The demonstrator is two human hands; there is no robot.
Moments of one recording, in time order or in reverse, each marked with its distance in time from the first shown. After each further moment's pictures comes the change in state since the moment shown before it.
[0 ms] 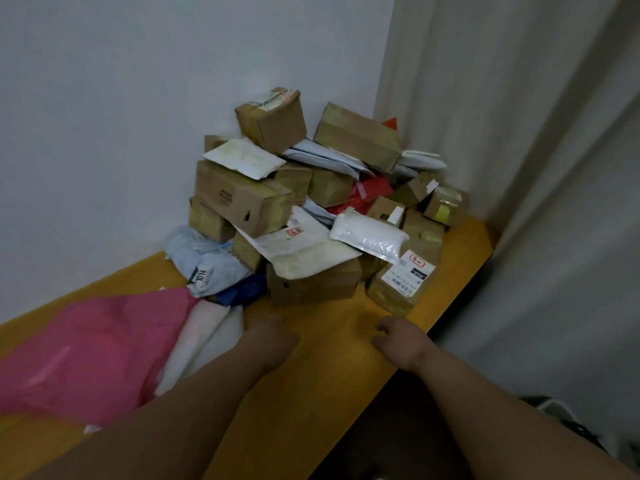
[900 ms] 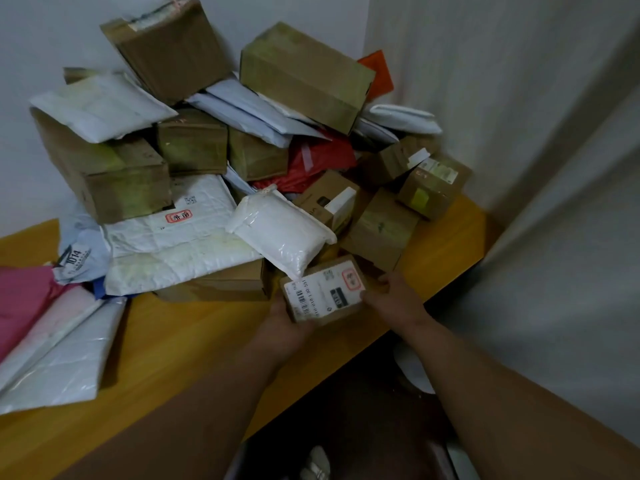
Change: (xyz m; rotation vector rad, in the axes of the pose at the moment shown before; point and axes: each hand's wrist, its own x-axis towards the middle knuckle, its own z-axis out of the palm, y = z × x) left_hand 0.124 0.176 0.140 -0.620 0.038 -0.268; right_hand 0.161 0.149 -0.117 0.460 -0.041 0.060
